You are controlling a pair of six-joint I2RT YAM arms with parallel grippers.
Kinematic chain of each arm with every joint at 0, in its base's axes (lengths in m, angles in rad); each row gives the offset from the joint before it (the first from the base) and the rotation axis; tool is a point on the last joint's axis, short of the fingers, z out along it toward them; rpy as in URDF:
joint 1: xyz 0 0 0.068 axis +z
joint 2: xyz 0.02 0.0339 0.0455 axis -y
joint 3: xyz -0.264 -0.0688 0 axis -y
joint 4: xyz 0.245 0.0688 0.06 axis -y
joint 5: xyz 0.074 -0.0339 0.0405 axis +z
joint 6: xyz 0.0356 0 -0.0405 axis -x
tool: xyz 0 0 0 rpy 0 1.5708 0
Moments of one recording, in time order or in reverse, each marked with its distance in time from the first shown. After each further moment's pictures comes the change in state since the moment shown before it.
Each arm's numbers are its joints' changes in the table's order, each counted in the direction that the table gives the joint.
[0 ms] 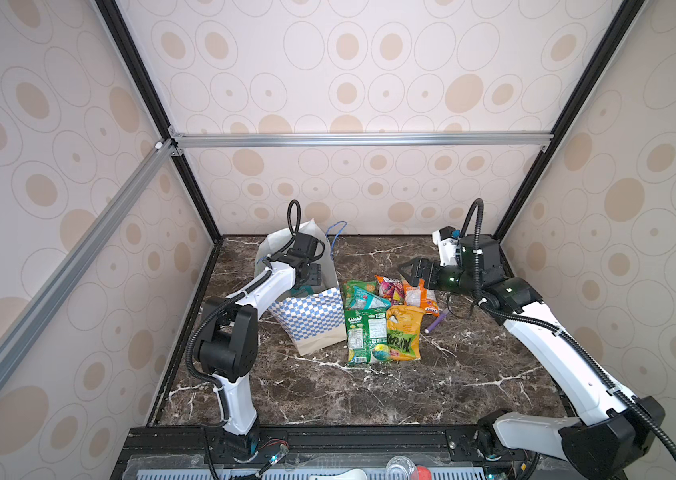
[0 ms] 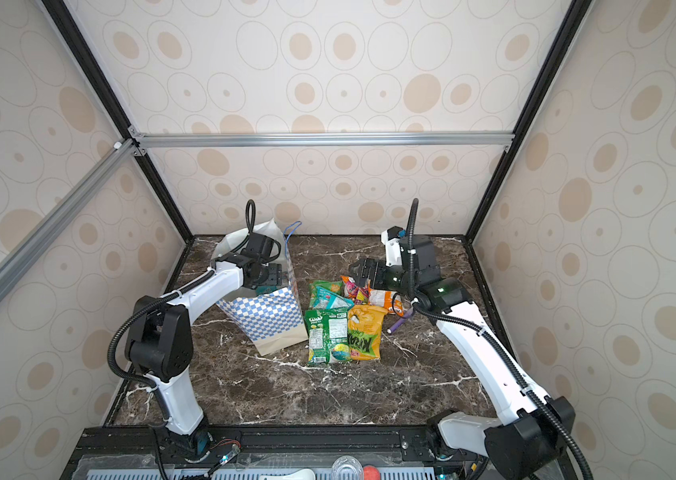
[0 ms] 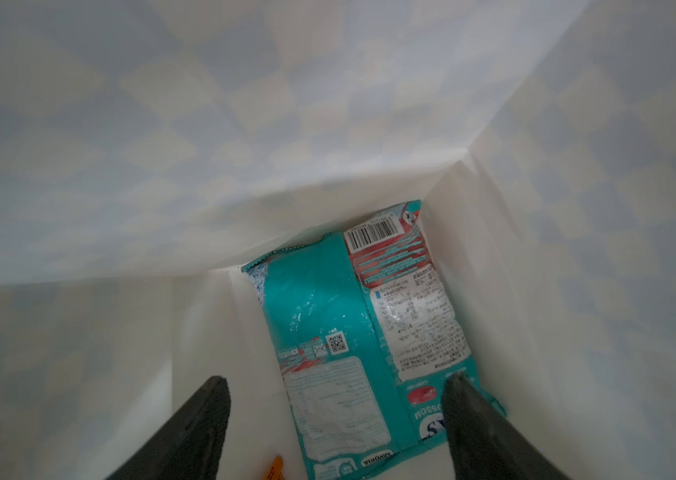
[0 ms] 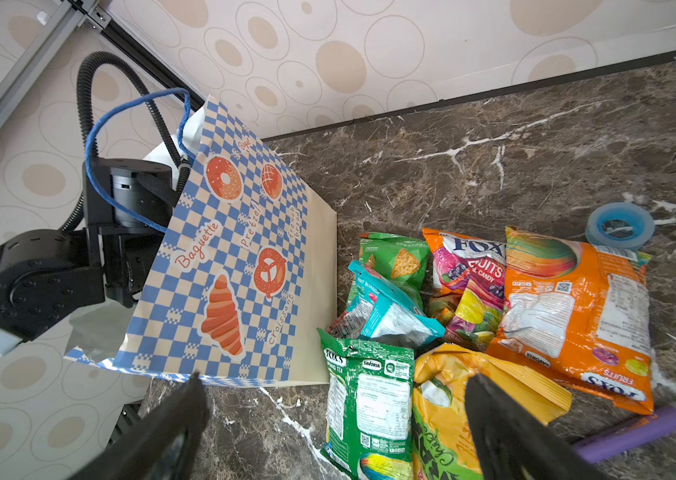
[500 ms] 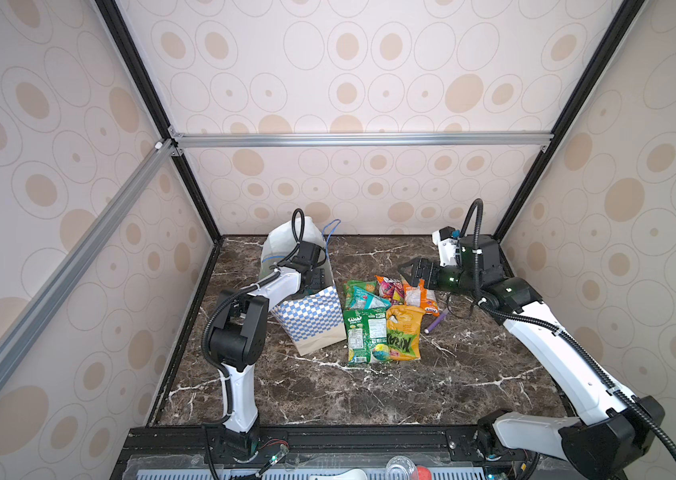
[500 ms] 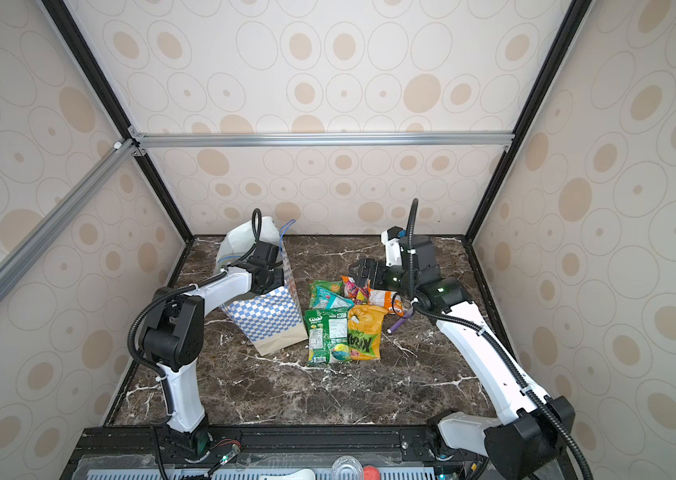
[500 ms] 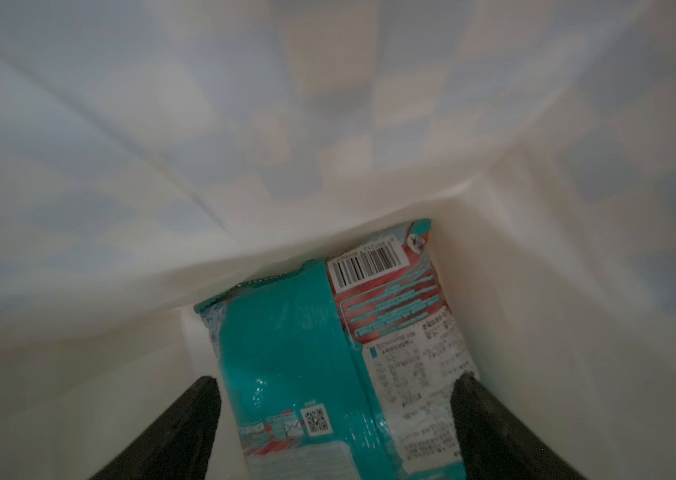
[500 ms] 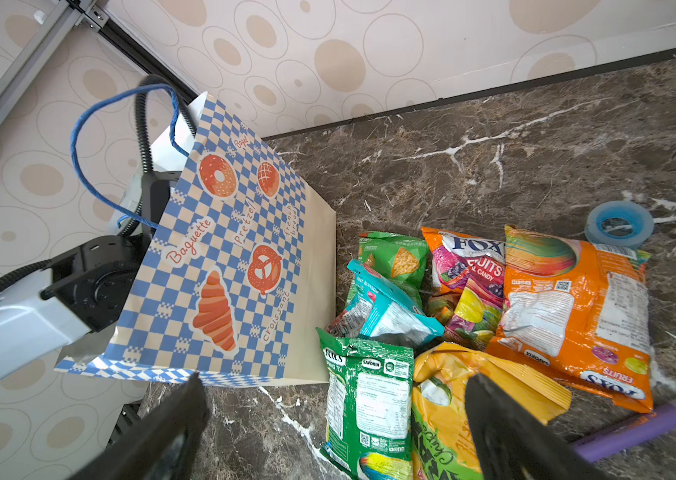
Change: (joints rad) left arm 0.003 -0.124 -0.037 0.159 -0.001 -0.007; right arm 0.000 0.000 0.000 -0.003 0.000 -0.001
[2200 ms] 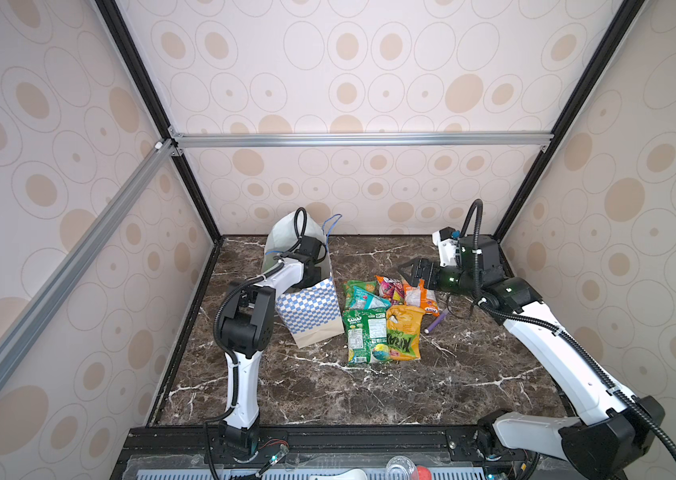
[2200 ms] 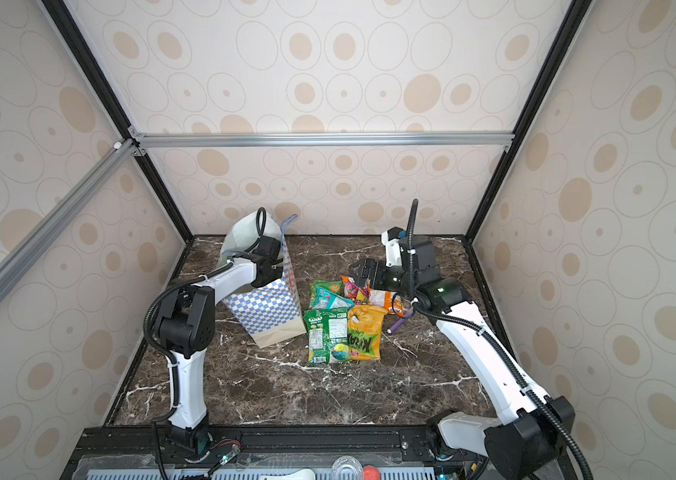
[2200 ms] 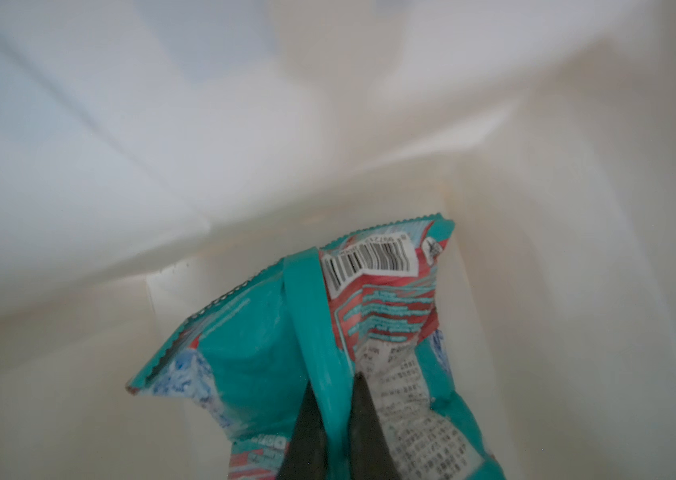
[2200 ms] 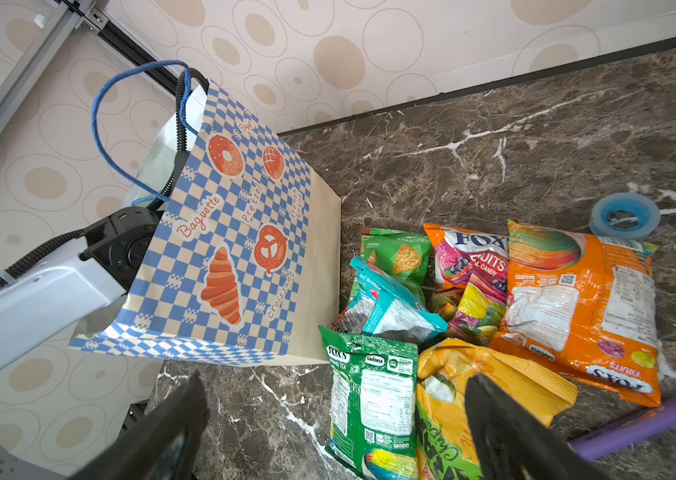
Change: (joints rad) left arm 0.024 -0.118 0.200 -0.182 -0.061 -0.028; right arm 0.002 0.000 0.000 -0.004 0.005 -0.018
